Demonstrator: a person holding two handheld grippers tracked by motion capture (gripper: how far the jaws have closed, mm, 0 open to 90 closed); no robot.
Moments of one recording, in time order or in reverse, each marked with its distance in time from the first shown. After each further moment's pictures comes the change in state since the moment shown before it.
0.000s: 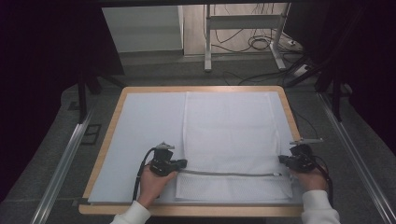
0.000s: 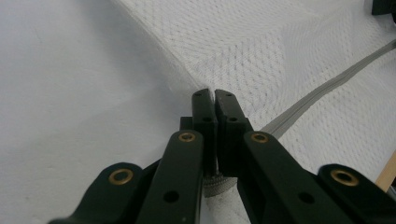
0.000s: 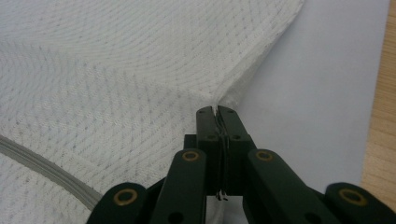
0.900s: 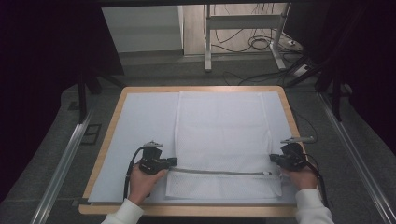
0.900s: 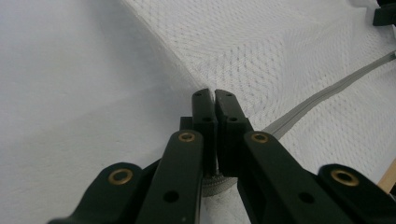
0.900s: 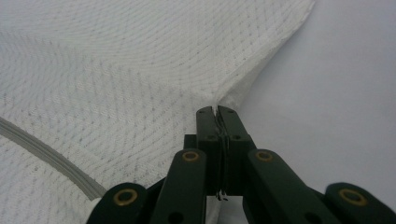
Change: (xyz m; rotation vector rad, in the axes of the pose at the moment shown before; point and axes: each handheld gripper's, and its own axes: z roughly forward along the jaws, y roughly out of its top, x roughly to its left) left arm 0.024 -0.004 -0.021 -0.015 0.012 -0.037; right arm 0.021 0.010 0.010 -0.013 0.054 -0.027
